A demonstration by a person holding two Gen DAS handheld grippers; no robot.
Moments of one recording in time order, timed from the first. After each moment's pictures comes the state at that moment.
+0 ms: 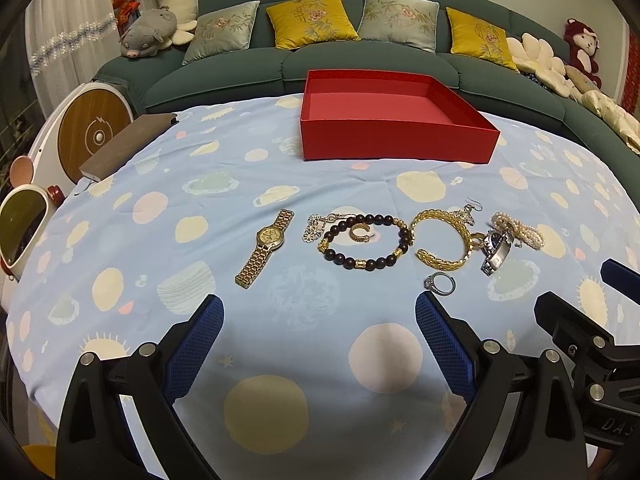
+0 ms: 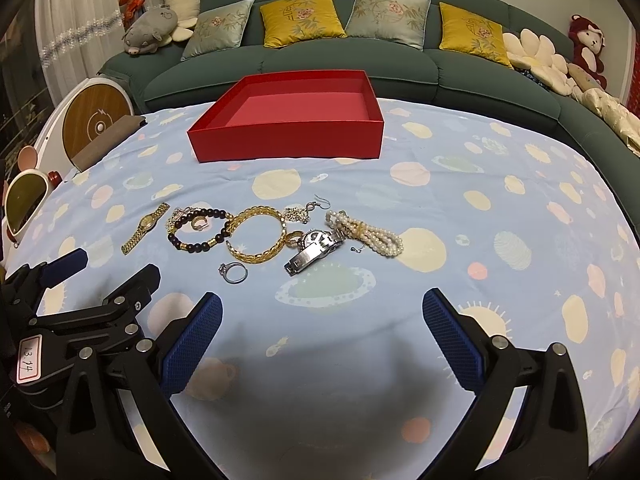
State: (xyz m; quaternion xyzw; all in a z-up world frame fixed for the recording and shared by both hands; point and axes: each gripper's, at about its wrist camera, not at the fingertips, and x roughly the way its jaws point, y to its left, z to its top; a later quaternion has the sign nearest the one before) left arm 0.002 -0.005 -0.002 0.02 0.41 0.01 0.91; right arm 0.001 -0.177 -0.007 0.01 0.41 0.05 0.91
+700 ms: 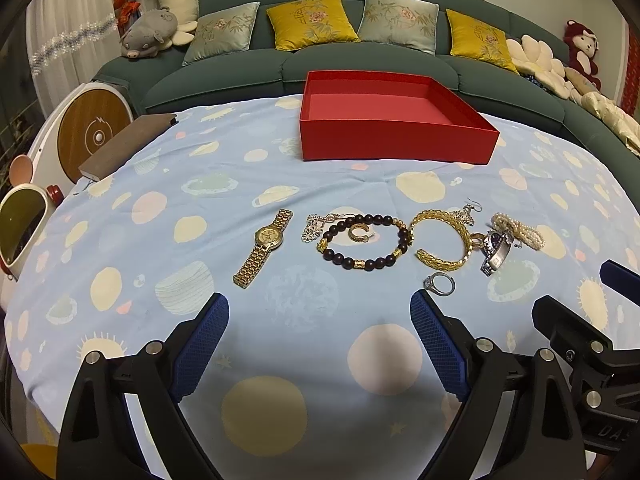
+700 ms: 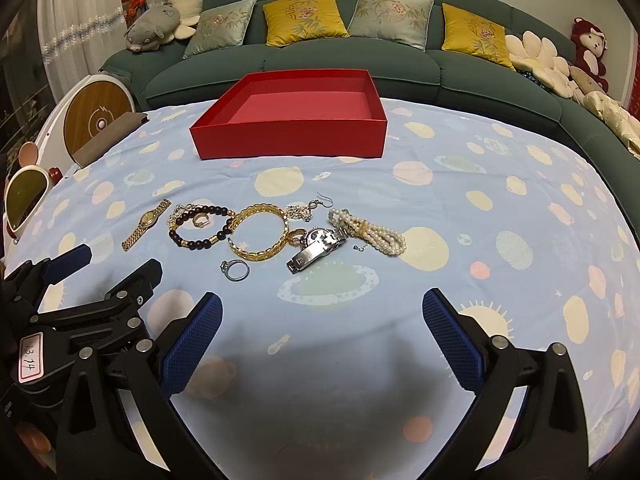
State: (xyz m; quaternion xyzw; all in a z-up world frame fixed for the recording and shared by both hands) left arm 0.003 -0.005 -0.005 0.02 0.41 0.01 0.91; right arm 0.000 -0.176 -0.008 0.00 0.41 0.05 0.91
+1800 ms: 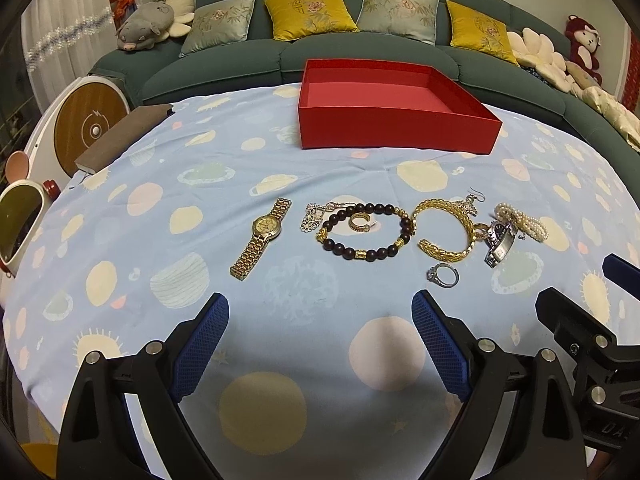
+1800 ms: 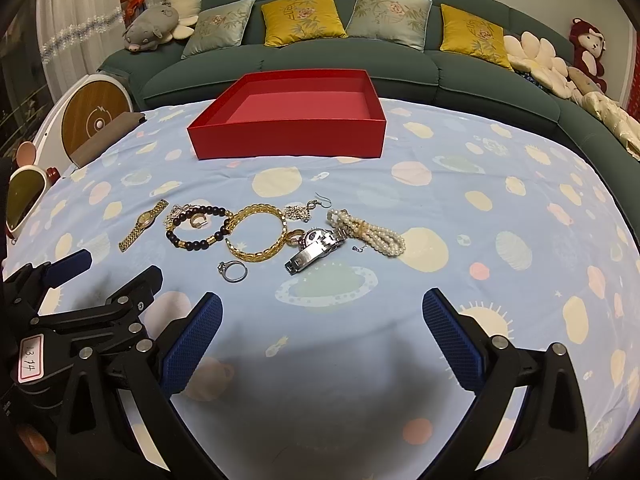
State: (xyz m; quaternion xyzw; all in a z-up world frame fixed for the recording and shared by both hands) left arm 0.005 -0.006 -0.011 0.02 0.43 0.01 0.90; right arm 0.001 -0.175 -0.009 0.00 0.41 0.05 0.91
